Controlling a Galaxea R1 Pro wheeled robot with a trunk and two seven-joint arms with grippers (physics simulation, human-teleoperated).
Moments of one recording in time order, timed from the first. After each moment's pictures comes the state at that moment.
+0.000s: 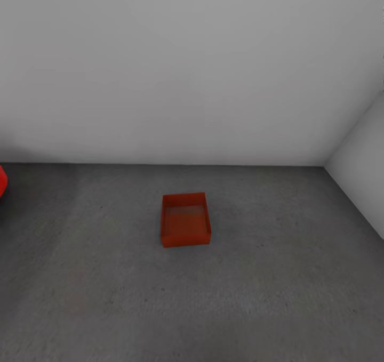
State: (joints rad) left arm -0.26 0.02 -0.05 -0.01 0.28 -0.10 0.17; right arm -0.12 -0.06 0.30 0.03 -0.23 -0.23 -0.05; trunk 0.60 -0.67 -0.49
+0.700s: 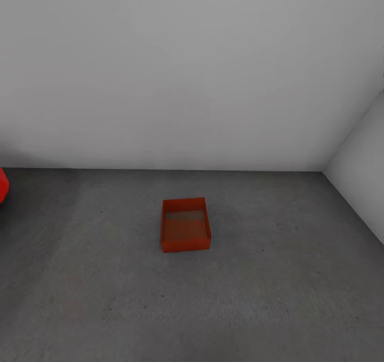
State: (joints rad) left arm -0.26 0.02 -0.06 -0.01 0.27 -0.10 0.17; right arm -0.12 -0.06 0.30 0.03 -0.25 -0.23 -0.03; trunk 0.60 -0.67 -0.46
